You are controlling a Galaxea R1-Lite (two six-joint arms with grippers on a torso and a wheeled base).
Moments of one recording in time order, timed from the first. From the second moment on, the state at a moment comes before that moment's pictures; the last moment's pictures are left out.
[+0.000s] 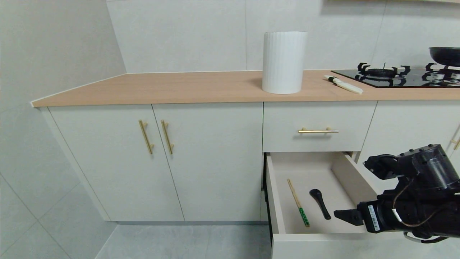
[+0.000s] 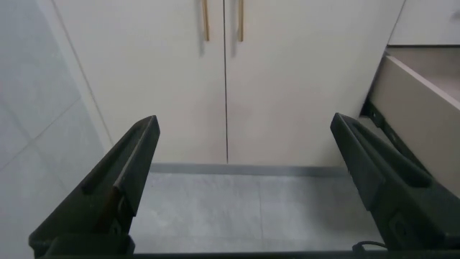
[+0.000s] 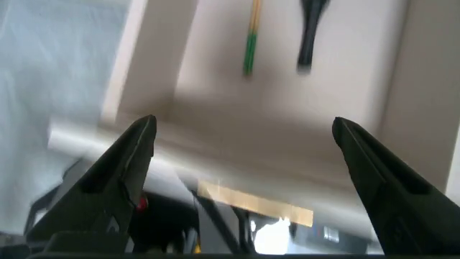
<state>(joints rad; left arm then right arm) 0.00 0.00 0.00 0.00 0.03 -0.01 0.43 1.51 -0.63 -0.07 -0.05 0.20</state>
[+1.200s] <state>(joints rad) 0.00 0.00 0.00 0.00 0.03 -0.01 0.63 1.61 -0.54 0.01 0.04 0.11</state>
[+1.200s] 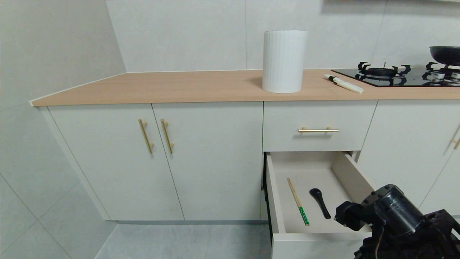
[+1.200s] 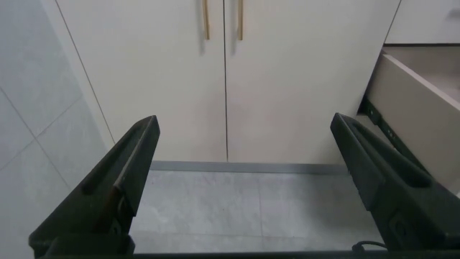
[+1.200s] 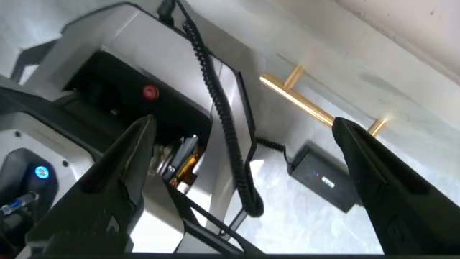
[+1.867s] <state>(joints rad) 0.00 0.00 0.00 0.00 0.03 -0.01 0.59 1.77 -0.62 0.01 -0.13 0.24</state>
